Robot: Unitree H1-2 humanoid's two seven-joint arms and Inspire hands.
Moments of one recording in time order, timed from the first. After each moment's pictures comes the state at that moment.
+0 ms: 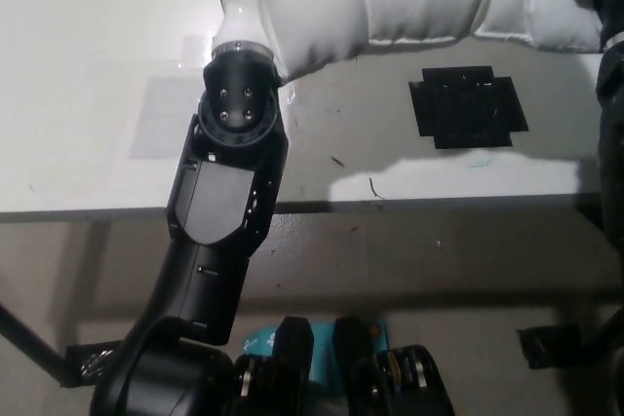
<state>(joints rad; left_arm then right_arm) -0.98 -0.08 0.03 0.47 0.05 0.08 0.34 -0.87 -0.21 -0.05 0.16 0.01 0.29 -0.07</state>
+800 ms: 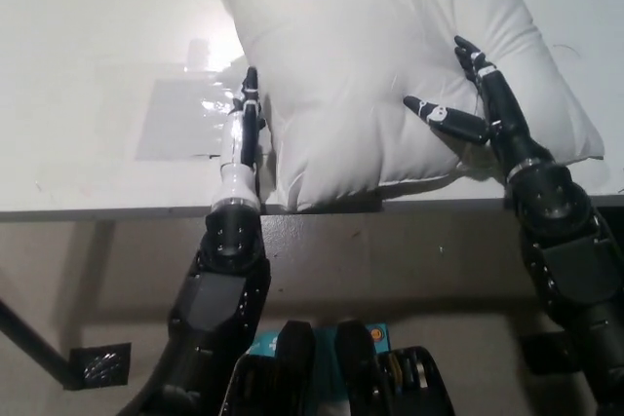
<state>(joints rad) -0.79 -0.07 0.06 0.90 0.03 -0.17 0.32 -0.76 -0.16 0.10 0.73 -0.07 -0.04 -0.04</state>
